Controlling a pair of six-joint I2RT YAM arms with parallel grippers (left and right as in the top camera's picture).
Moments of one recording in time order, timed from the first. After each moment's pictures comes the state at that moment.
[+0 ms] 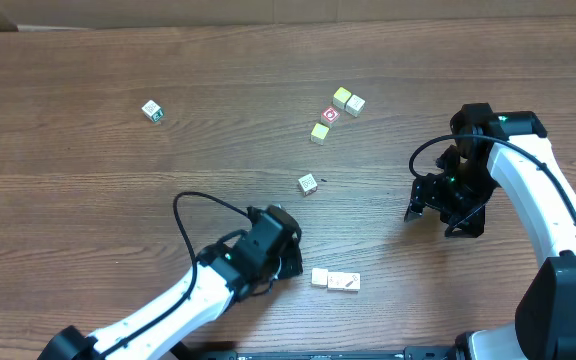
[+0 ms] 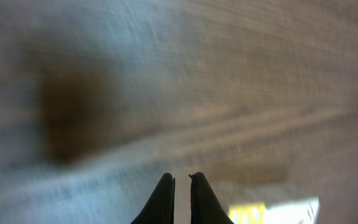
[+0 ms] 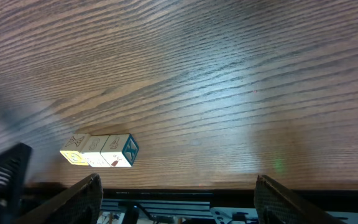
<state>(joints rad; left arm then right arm) -0.71 1.32 0.57 -0.34 0.11 -0.88 0.05 1.66 1.26 -1.41 -0.28 0.30</state>
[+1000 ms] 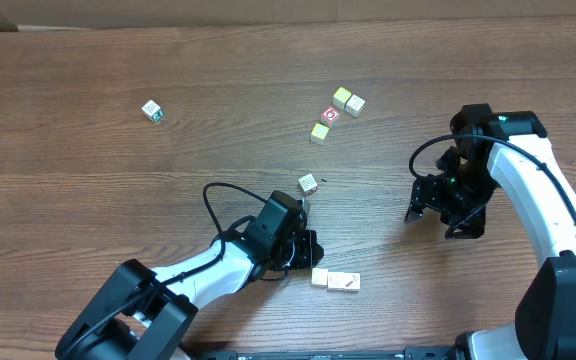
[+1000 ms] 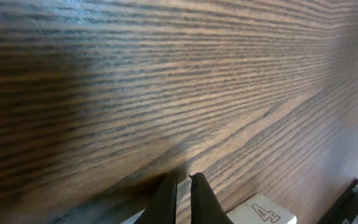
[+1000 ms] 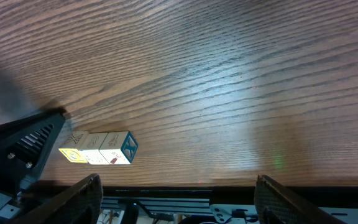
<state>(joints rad) -0.66 1.60 0.58 -0.01 0.39 -0.78 0.05 1.66 1.26 -1.42 -0.28 0.30</state>
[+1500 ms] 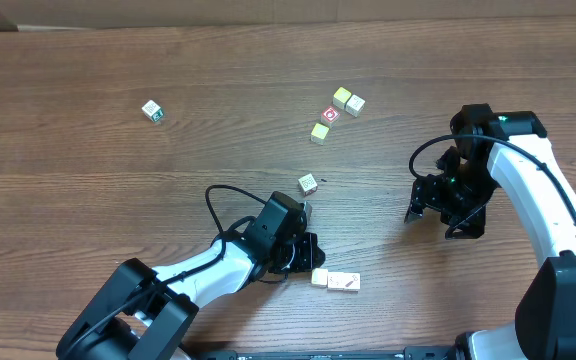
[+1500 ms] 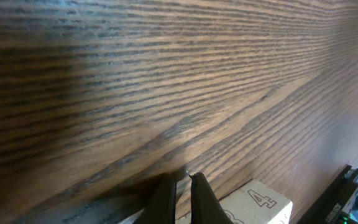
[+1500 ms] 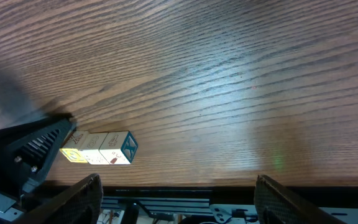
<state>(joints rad) -0.67 1.61 0.58 -0.03 0.45 -0.77 0.05 1.66 1.26 -1.42 -0.28 0.30</state>
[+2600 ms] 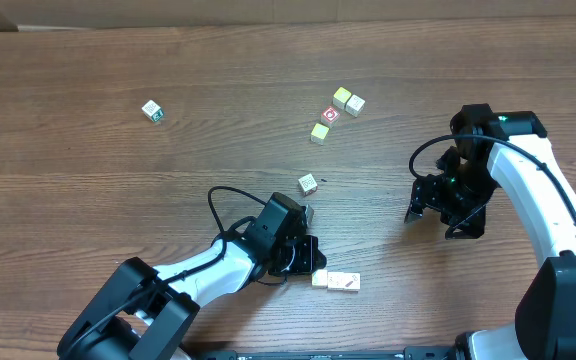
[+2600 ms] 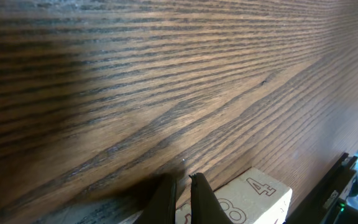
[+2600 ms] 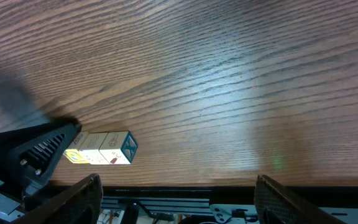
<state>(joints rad) -0.66 1.61 0.58 -0.04 0.48 -0.76 0.05 1.66 1.26 -1.42 -0.28 0.31</state>
